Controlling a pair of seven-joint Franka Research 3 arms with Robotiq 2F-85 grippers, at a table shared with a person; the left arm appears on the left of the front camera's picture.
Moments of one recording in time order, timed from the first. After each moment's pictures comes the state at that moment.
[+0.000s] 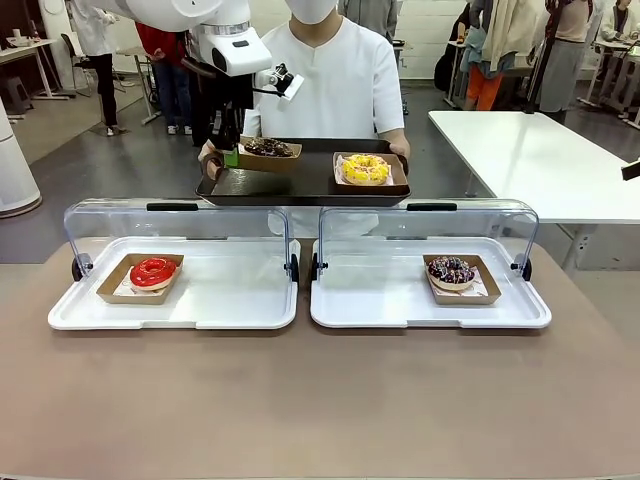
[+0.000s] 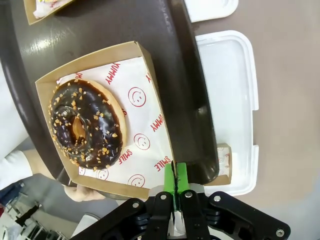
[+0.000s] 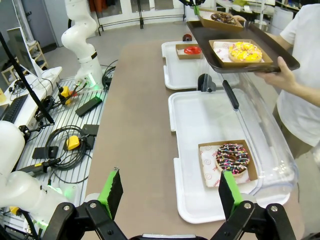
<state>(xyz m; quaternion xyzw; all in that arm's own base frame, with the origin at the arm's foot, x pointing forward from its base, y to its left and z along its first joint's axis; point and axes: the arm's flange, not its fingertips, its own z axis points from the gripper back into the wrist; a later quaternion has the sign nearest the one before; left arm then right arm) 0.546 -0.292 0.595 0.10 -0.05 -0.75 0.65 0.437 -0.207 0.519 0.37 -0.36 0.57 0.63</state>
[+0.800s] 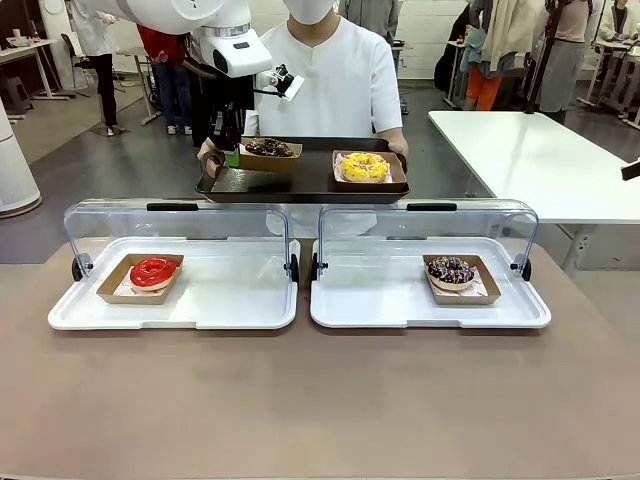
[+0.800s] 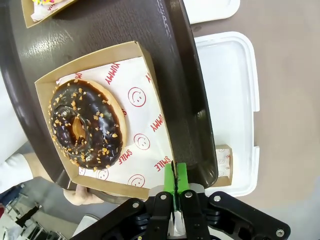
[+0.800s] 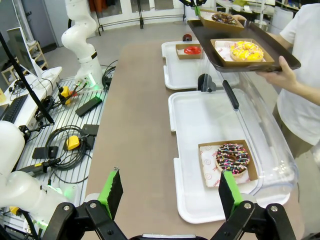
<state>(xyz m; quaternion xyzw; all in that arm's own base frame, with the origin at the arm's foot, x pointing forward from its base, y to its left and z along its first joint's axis) 0.547 -0.294 0.593 0.10 -0.05 -0.75 0.65 0.437 -0.207 0.519 0.37 -0.36 0.57 0.63</state>
